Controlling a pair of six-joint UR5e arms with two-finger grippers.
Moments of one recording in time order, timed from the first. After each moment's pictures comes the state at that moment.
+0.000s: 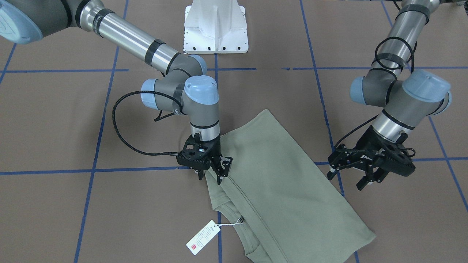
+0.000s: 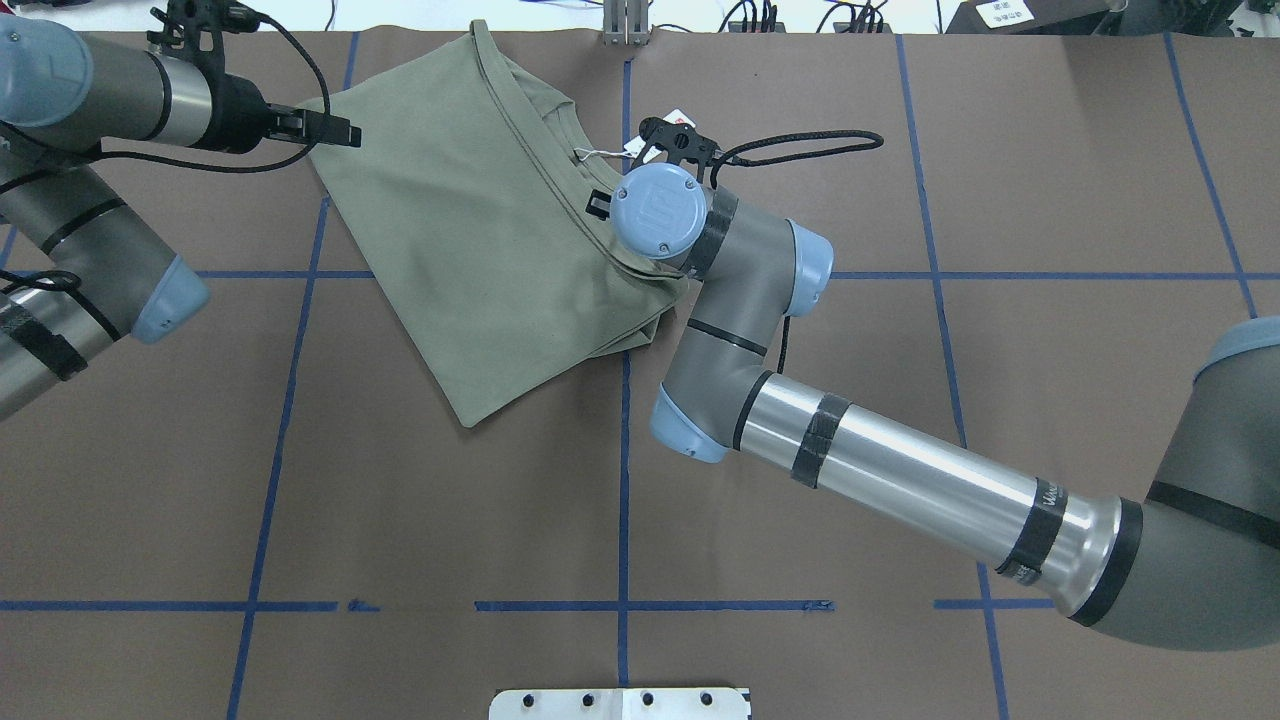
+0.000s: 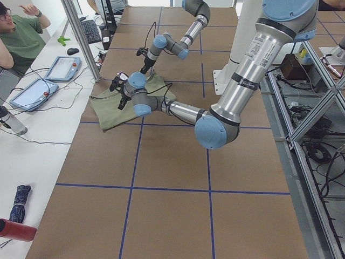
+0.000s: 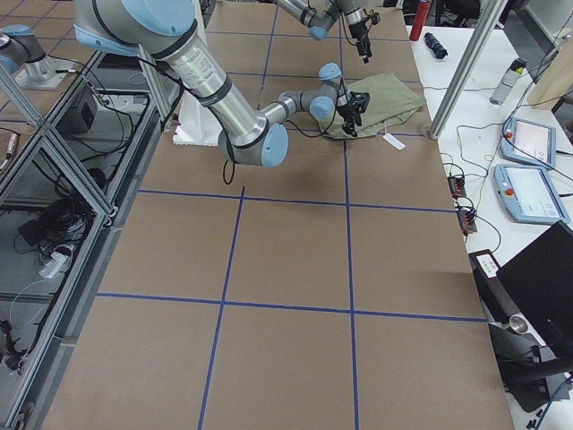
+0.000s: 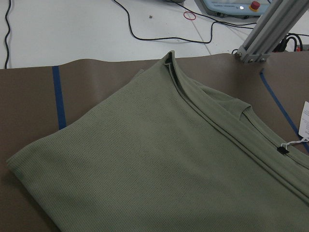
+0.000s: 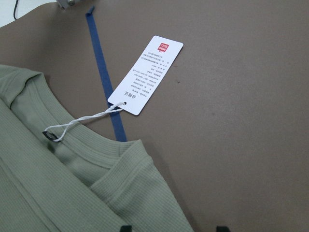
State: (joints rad) left arm -0.98 -2.06 -1.30 -2.56 -1.99 -0.88; right arm 0.57 -0.62 1.06 -1.10 1.50 1.54
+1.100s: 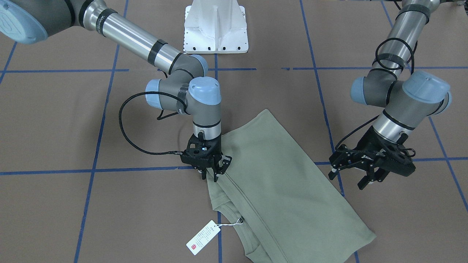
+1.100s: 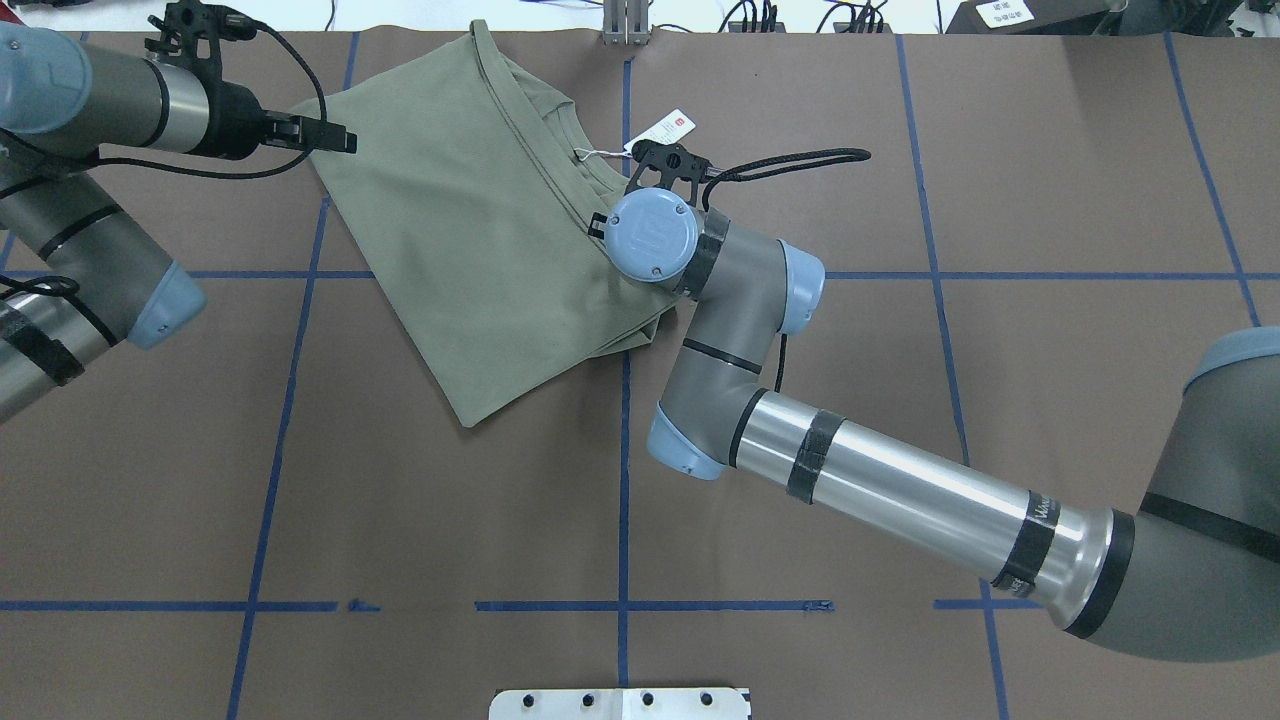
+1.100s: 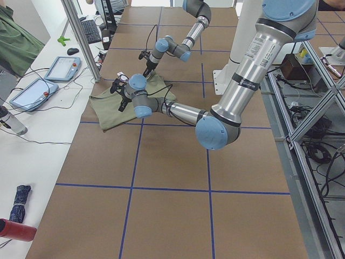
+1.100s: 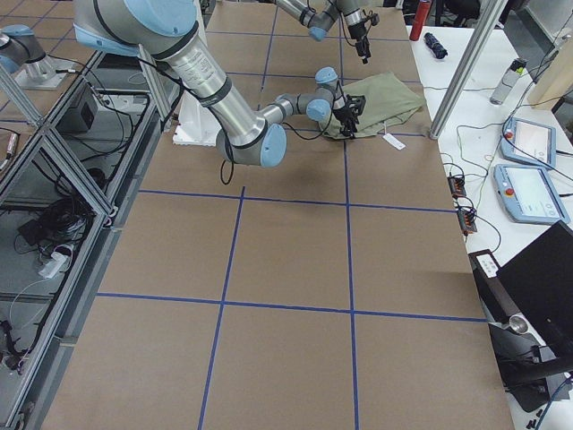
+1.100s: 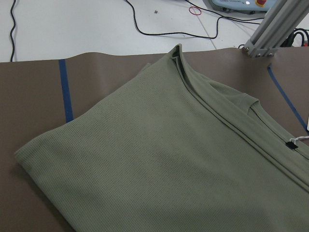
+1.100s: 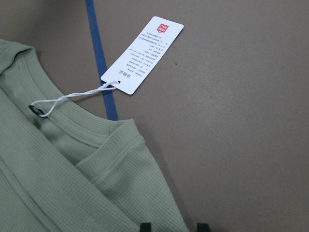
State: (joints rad) left arm -0.98 -2.05 -1.29 -2.56 -1.99 -0.88; right arm 0.55 -0.62 1.04 -1.10 1.47 1.51
